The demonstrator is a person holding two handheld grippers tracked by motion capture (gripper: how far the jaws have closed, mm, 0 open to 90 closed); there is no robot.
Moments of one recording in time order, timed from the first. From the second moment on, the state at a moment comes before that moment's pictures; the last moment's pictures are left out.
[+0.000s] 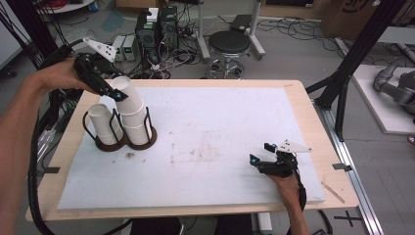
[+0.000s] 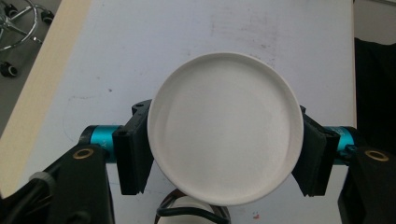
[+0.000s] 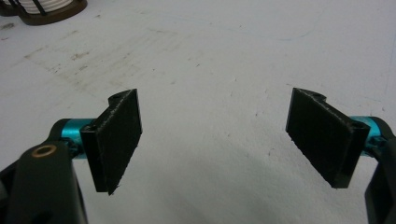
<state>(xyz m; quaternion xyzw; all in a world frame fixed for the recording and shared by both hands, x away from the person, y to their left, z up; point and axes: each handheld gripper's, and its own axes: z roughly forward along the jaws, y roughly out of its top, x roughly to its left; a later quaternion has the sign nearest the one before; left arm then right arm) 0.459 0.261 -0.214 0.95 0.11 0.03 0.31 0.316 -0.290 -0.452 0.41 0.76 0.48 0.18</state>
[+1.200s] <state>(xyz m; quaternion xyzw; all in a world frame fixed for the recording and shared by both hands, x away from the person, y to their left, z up) 0.426 0.265 -0.164 0.93 0.10 0.08 0.35 0.315 -0.289 -0.452 0.41 0.76 0.47 0.18</state>
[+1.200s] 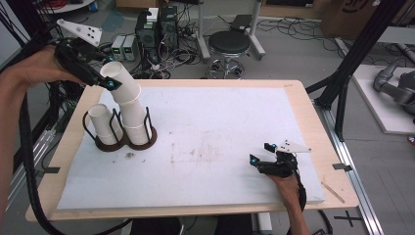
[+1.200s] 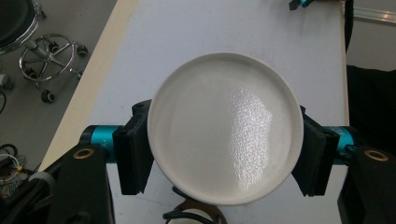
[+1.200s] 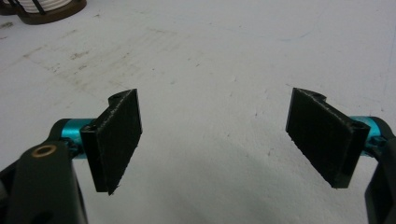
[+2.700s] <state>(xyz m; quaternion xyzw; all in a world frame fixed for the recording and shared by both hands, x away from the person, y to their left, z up) 0.352 0.201 -0.201 0.90 0.07 0.07 0.42 0.315 -0.291 -0.452 0.40 0.76 0.48 0.17</state>
